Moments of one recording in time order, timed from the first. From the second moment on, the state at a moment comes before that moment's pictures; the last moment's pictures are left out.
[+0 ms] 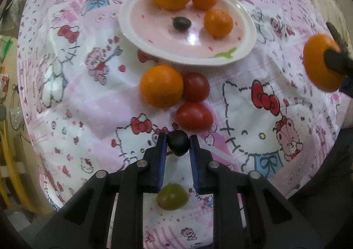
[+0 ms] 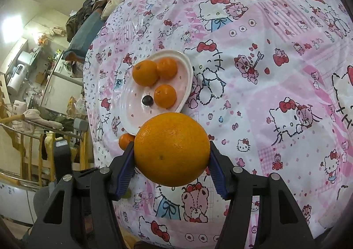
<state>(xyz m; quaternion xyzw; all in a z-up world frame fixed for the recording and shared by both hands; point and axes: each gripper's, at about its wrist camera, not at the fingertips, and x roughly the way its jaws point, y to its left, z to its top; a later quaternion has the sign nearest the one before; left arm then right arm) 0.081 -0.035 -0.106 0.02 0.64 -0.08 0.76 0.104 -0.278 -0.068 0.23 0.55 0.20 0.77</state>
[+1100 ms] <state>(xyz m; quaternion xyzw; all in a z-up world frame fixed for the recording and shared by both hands) 0.108 0.020 0.001 -0.05 0.50 -0.01 0.87 0.144 -0.288 -0.017 0.23 0.47 0.21 0.82</state>
